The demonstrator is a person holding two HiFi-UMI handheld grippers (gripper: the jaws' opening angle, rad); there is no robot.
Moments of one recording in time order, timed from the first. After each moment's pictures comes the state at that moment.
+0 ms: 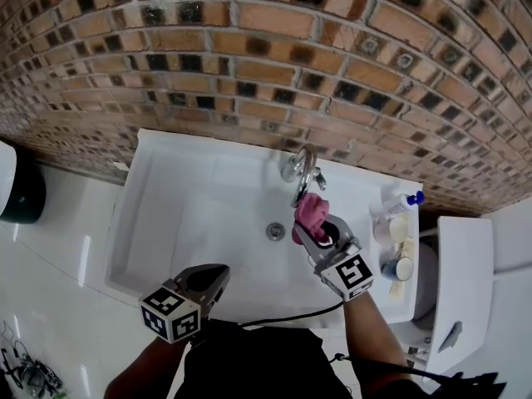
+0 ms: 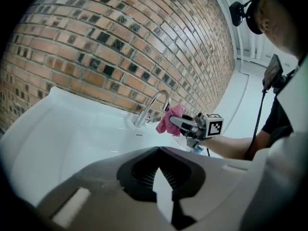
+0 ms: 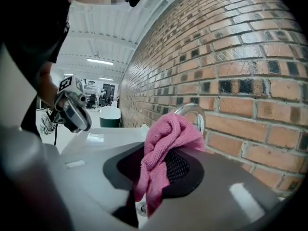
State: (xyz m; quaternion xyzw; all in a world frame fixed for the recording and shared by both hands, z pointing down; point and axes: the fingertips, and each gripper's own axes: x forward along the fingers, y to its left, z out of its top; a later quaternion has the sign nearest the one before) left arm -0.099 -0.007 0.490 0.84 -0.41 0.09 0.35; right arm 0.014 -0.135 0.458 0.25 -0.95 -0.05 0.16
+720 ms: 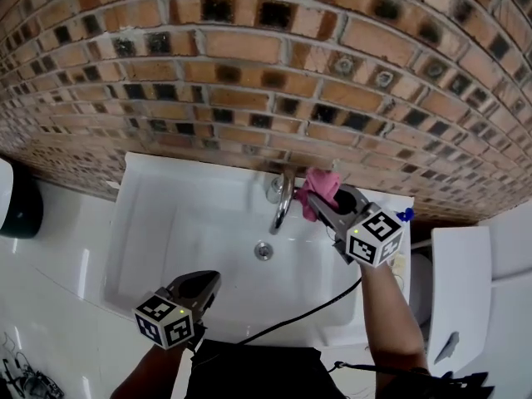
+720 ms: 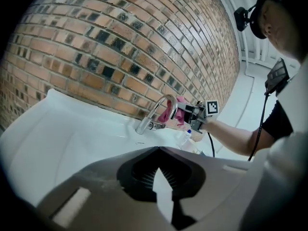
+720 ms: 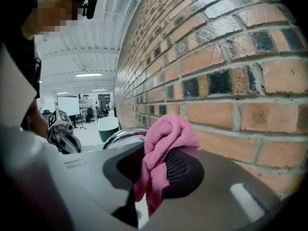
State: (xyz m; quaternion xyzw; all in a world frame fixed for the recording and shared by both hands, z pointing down) left arm -0.092 -0.052 0.483 0.82 -0.44 0.07 0.35; right arm 0.056 -0.252 0.400 0.25 -0.96 0.08 0.13
